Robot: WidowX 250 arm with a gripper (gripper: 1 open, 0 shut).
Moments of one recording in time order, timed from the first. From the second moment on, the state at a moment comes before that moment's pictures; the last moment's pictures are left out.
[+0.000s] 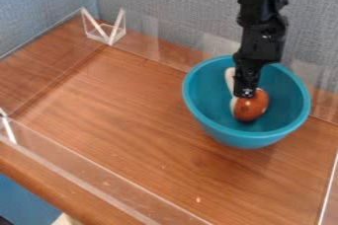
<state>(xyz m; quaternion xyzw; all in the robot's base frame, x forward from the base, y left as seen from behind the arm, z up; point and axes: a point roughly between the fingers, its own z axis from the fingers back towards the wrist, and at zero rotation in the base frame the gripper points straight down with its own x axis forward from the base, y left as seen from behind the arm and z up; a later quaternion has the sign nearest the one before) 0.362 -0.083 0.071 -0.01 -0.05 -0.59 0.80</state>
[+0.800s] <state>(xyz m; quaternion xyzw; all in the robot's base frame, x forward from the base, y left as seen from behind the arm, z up) 0.360 -0.082 0.071 -0.02 -0.04 -0.57 0.82</state>
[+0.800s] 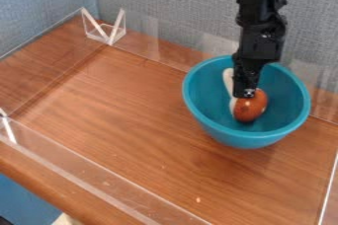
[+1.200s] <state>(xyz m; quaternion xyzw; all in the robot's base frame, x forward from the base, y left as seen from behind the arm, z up) 0.360 -0.082 0.071 -0.02 -0.04 -0.55 0.83</state>
